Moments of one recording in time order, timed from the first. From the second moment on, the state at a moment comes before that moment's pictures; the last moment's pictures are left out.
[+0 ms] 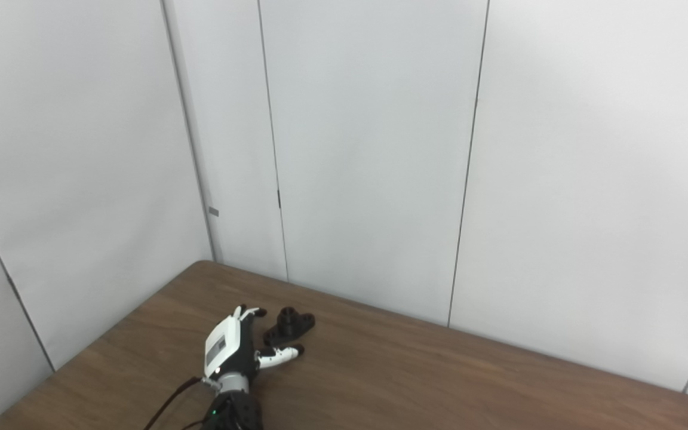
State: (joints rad) left arm -0.42 0.25 0.09 0.50 0.48 0.32 0.46; right arm 0.20 -0.26 -0.27 -0.13 0.11 -0.13 0.04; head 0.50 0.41
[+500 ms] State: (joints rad) left arm -0.43 0.26 0.05 0.51 0.48 0.33 0.46; right arm 0.22 -0.25 -0.27 -0.15 0.10 -0.13 0.03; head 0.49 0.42
